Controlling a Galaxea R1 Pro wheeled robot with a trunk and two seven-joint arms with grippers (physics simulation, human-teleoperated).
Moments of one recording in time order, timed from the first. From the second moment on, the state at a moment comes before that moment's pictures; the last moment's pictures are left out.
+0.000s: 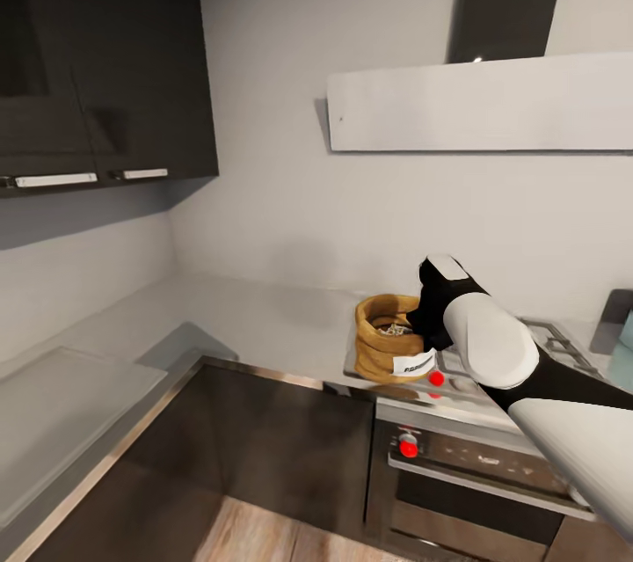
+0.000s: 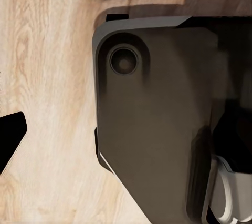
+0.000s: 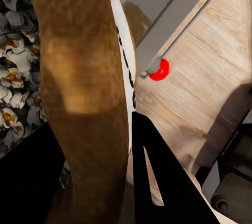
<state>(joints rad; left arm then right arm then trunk) -0.03 0.00 0.00 -0.06 0.00 0.06 0.00 -1.36 0.10 -0.78 -0.28 -0.60 0.46 -1.31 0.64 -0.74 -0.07</state>
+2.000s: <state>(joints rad) -0.03 0.01 0.01 -0.06 0.00 0.06 0.00 -1.36 0.10 -0.78 -0.28 -0.60 0.46 -1.31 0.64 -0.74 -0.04</state>
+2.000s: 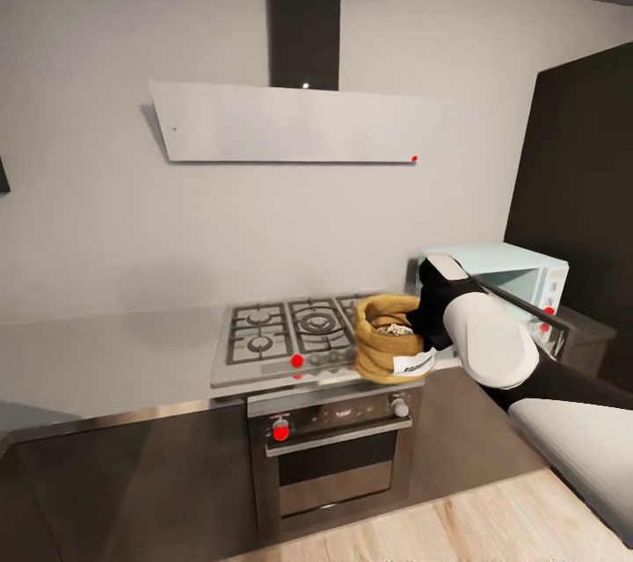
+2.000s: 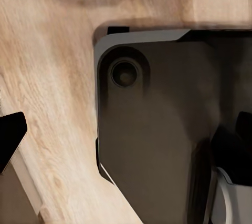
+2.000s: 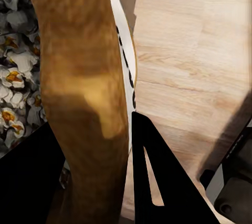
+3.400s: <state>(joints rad) -0.03 0.00 0.00 -0.06 0.00 0.06 0.00 -1.36 0.10 -0.77 -0.28 -0.60 0.46 -1.31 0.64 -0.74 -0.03</state>
